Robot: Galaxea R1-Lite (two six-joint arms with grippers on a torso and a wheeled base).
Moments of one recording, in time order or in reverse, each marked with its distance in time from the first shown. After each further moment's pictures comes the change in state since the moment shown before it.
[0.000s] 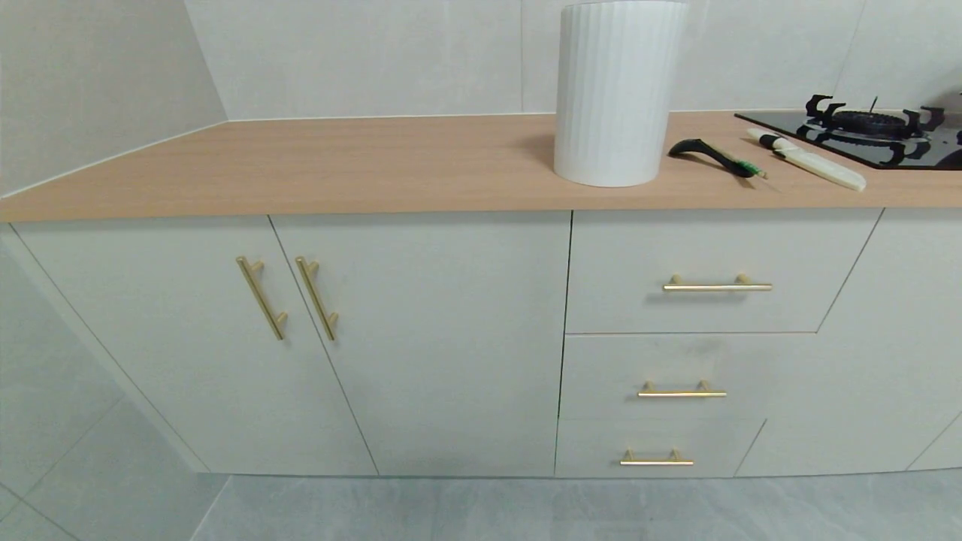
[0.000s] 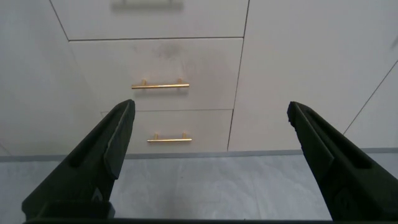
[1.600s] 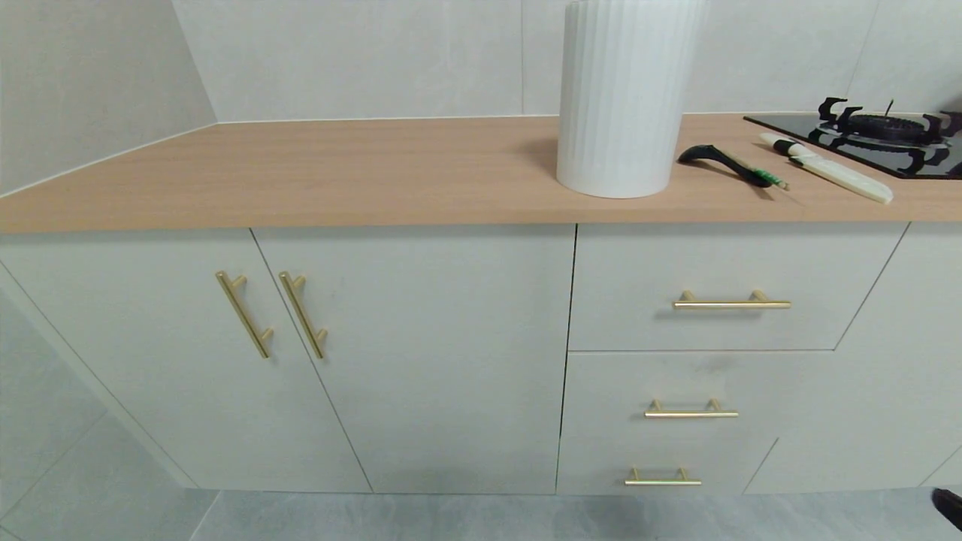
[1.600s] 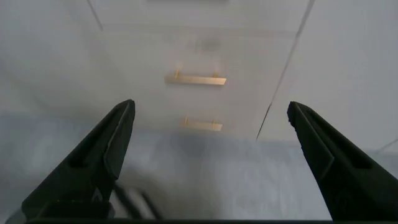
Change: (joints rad) left arm 0.000 0.000 0.000 -0.001 0.000 0.000; right arm 0.064 0.672 -0.283 -0.053 0.123 0.015
